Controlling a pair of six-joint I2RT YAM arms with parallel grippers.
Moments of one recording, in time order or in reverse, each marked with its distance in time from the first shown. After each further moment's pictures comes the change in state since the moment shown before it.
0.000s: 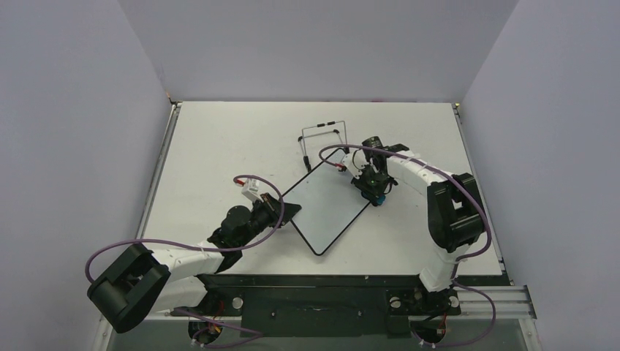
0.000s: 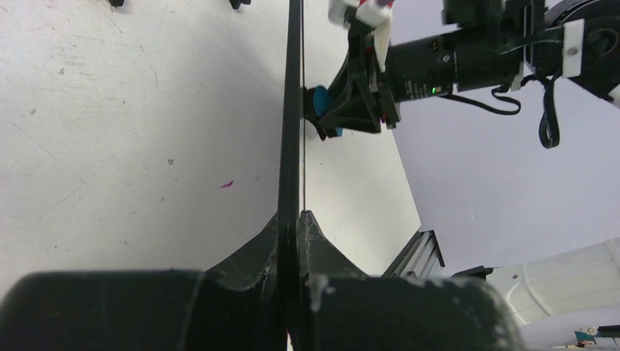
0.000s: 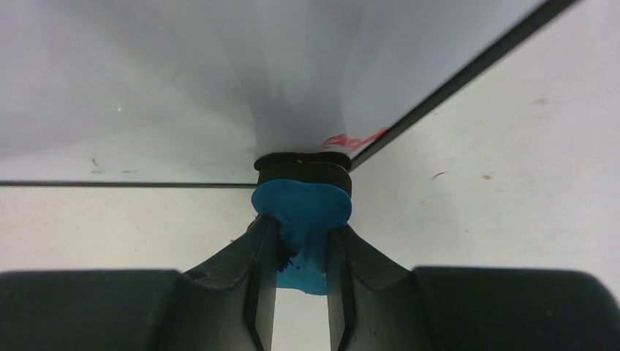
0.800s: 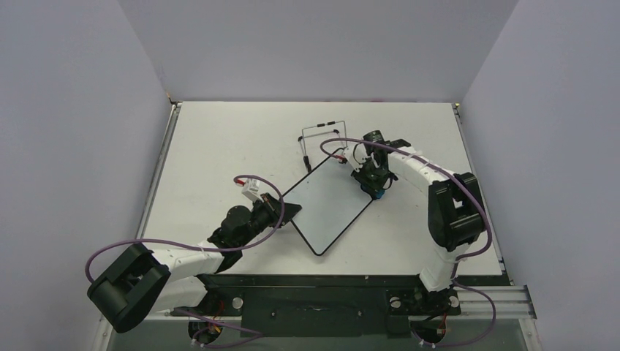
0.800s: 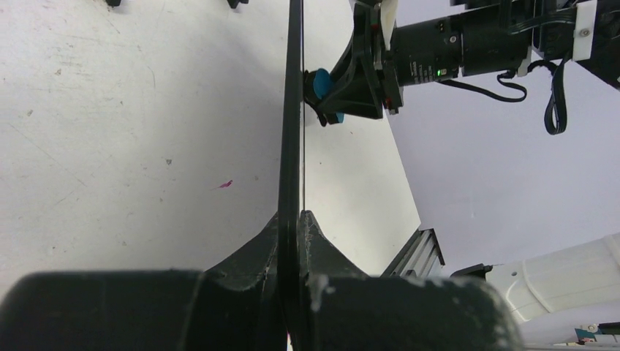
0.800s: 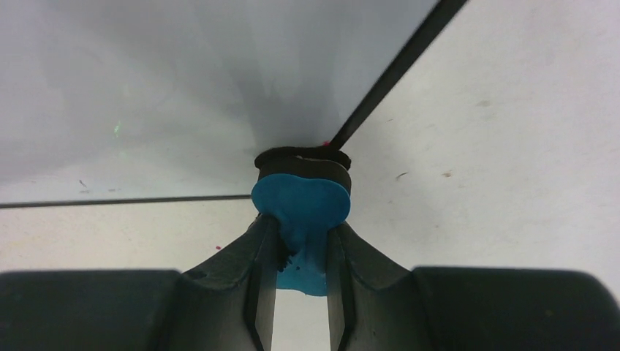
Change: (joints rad) left arm 0.000 0.000 0.000 0.010 0.004 0.002; right arm -0.010 0.009 0.053 -0.014 0.009 0.029
